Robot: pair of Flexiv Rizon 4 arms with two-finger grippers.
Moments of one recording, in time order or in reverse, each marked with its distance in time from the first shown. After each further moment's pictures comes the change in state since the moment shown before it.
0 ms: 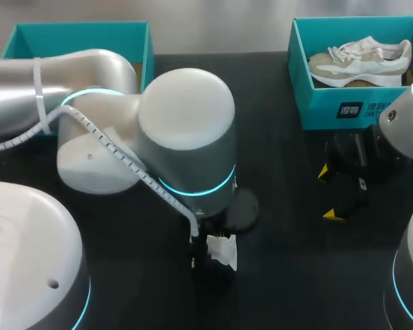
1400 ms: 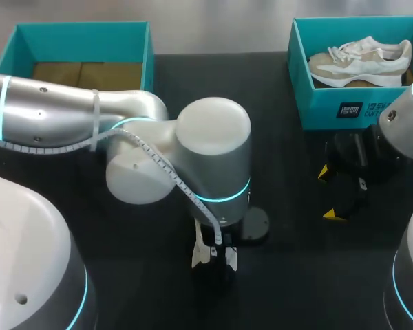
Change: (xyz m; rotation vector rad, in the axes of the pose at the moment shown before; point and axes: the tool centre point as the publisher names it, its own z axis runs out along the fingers) left arm 0.011 -0.024 0.098 0.005 0.166 -0.094; right arm 0.000 0.000 0.000 0.000 0.000 0.000
